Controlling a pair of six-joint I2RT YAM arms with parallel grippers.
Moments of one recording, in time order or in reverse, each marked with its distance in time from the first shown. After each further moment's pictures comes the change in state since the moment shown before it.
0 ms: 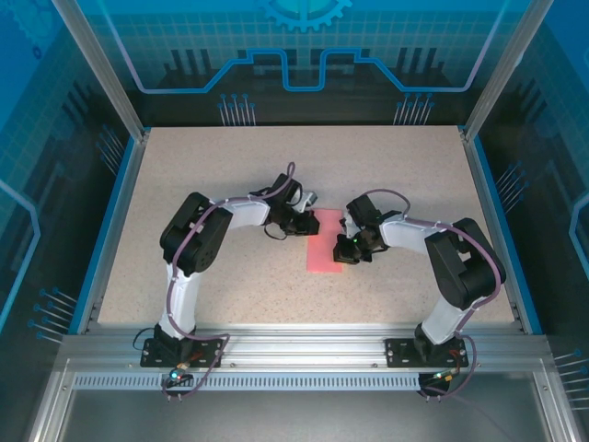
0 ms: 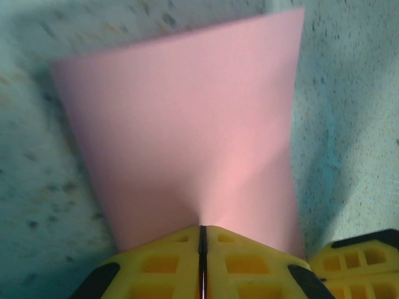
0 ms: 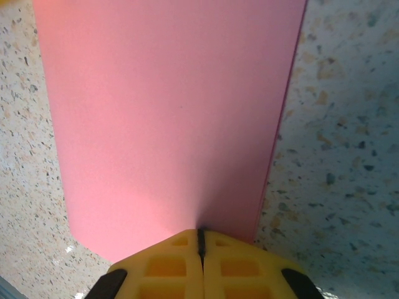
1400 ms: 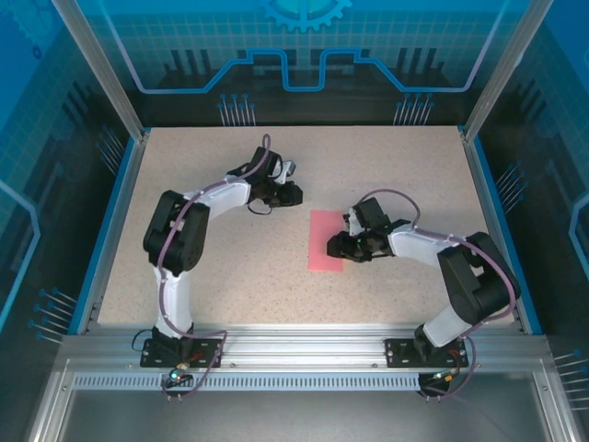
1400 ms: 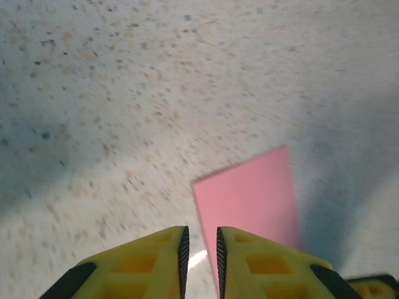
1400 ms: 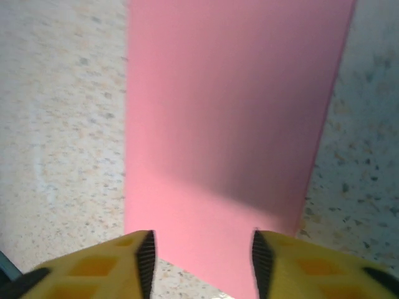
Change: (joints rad) left arm 0.104 -0.132 0.061 -0.109 -0.100 0.021; right arm -0.002 -0.151 -0.105 0.190 -0.009 0.071
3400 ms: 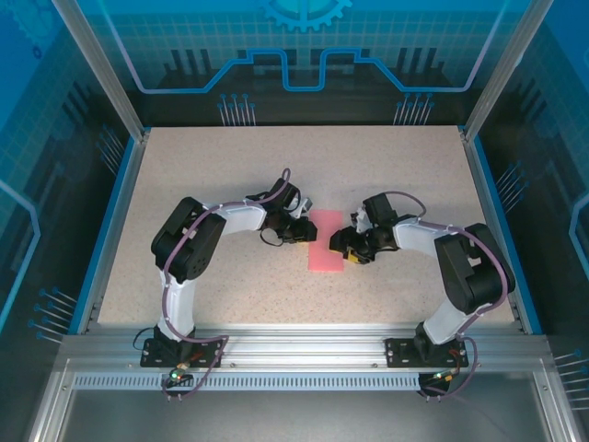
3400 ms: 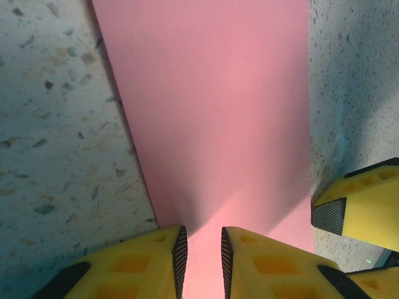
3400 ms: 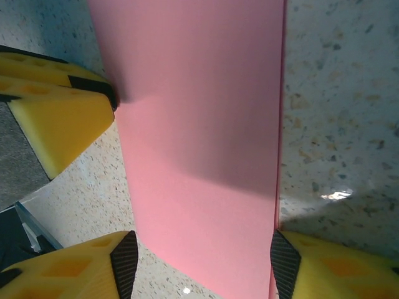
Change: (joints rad) left arm -0.152 0.028 -0.174 0.045 0.071 -0.101; right arm -0.103 0.098 0.027 -0.039 -0.182 0.057
